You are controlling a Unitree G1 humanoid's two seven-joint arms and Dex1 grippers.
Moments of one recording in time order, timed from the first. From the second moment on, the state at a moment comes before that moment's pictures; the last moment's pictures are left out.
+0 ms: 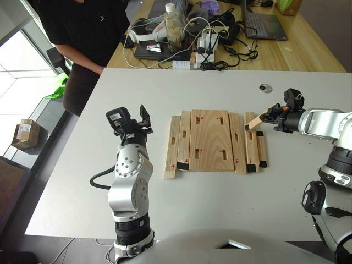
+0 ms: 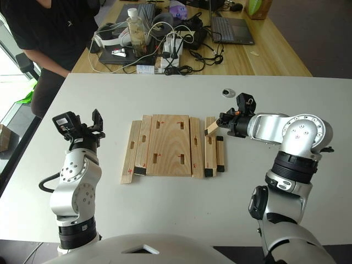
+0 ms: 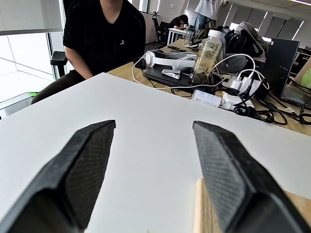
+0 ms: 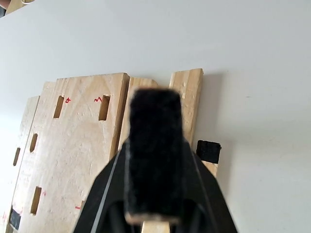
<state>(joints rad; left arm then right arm) 0.02 -0.06 0.08 -0.55 -0.15 0.58 0.26 -0.58 -0.40 -0.40 -0.03 0.96 1.61 -0.28</state>
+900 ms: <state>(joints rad) 0.05 -0.06 0.05 -0.55 -0.18 0.53 0.35 -0.47 -0.46 -0.37 -0.04 1.46 1.51 -0.94</state>
